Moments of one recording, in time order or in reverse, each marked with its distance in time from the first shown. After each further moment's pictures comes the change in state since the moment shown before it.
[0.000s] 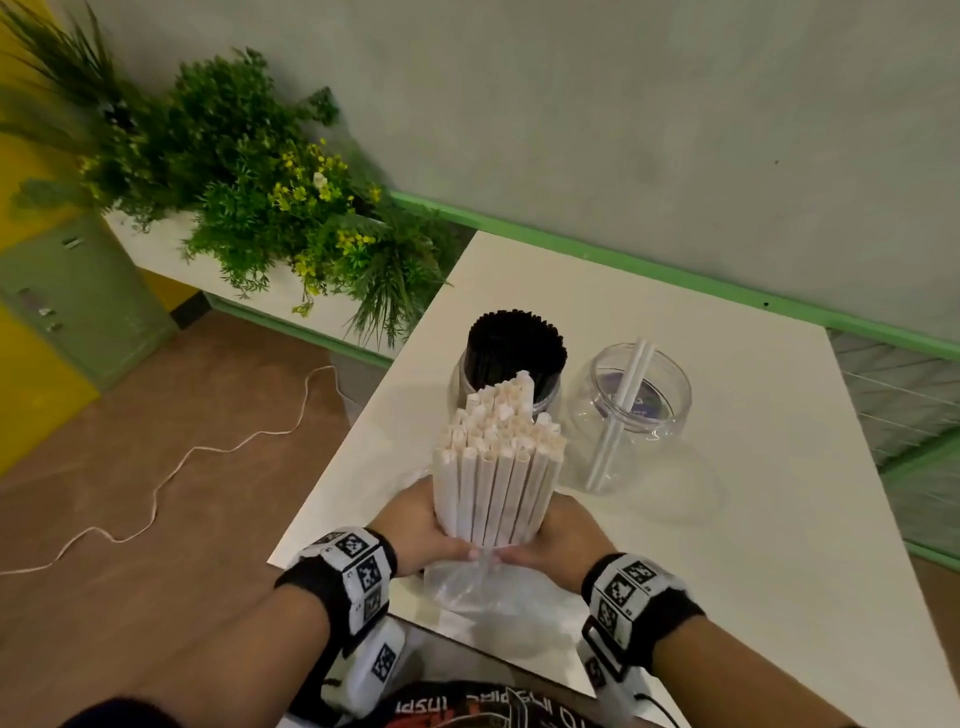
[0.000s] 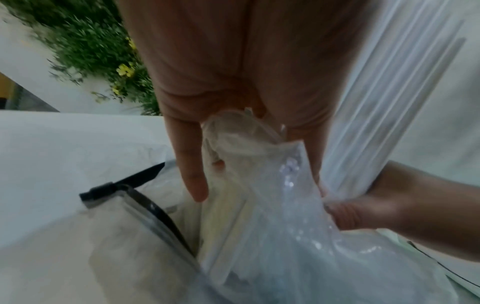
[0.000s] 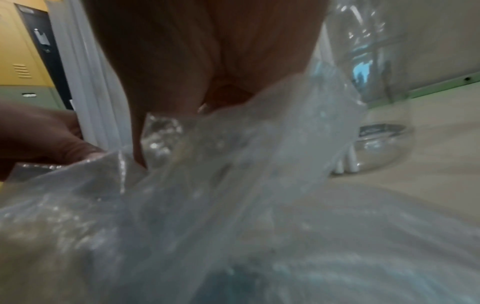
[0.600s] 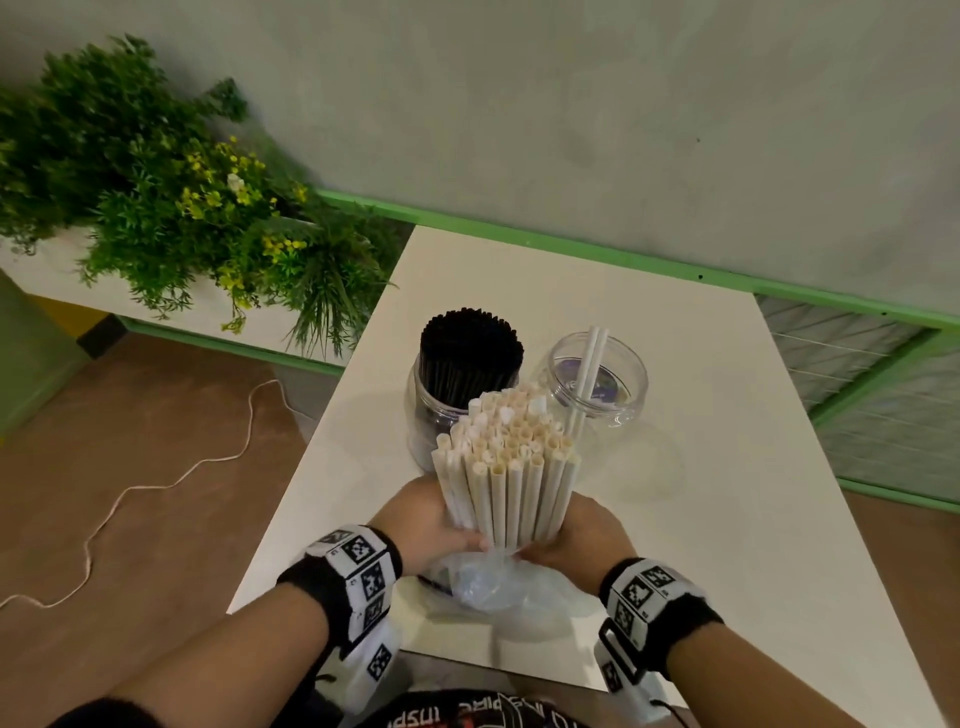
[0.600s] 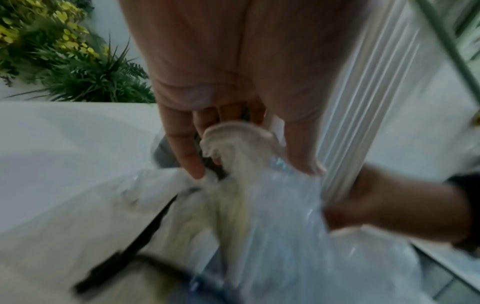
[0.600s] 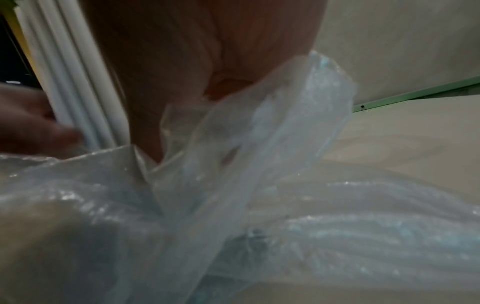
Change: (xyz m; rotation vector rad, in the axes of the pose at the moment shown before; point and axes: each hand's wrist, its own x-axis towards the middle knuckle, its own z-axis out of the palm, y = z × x) left_hand 0.031 0.023 0.004 0.103 -0.130 0.181; right_hand -0.024 0.021 -0.018 -0.107 0.165 0.241
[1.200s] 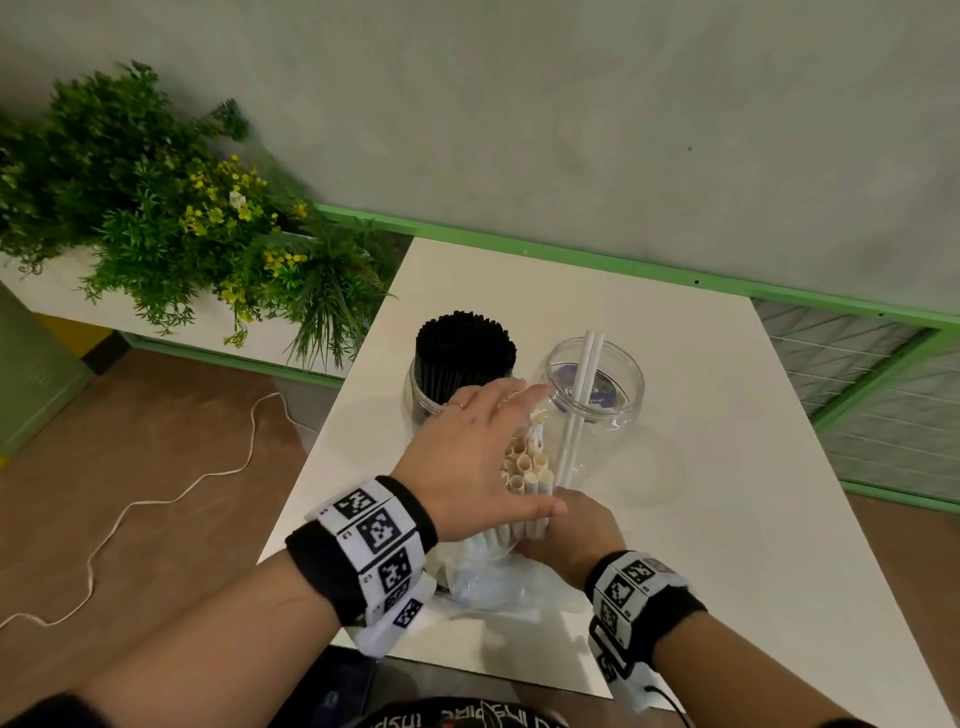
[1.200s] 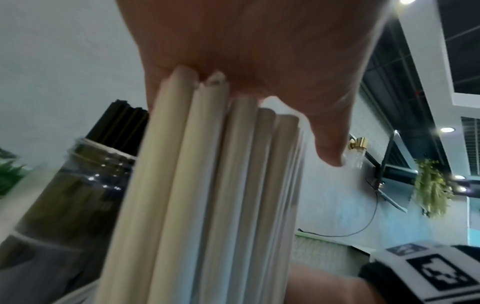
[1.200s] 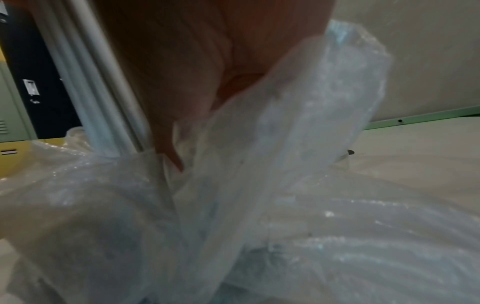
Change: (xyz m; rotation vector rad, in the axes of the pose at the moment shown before) left_hand -0.001 0.089 -0.035 0.543 0.213 0.343; right_hand 0.013 -0.019 0.000 -0.305 0.006 0.024
